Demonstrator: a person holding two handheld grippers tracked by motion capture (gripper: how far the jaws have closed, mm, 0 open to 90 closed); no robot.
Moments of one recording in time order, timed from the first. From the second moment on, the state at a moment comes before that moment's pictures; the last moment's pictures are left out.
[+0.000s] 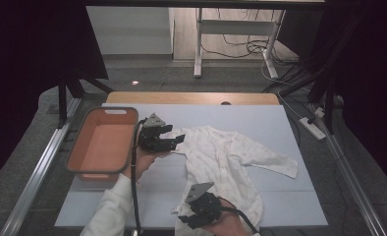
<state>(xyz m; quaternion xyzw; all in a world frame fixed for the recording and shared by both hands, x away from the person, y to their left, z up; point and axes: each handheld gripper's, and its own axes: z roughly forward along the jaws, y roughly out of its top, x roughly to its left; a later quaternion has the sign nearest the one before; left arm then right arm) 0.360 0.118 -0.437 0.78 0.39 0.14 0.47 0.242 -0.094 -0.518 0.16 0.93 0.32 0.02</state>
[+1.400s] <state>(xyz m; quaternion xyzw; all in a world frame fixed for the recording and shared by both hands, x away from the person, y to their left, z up) 0.371 0.102 -0.467 0.80 0.41 0.16 0.41 0.230 -0.164 -0.478 0.18 0.89 0.42 0.05</state>
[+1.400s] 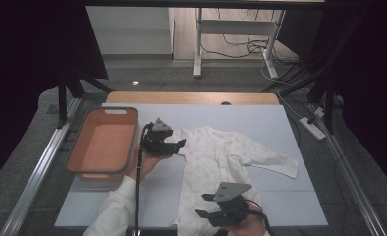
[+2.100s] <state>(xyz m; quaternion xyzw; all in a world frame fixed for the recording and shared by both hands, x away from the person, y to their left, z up) 0.396 0.089 -0.526 0.83 0.43 0.17 0.29 0.246 -0.225 -0.480 0.26 0.87 0.42 0.08</state>
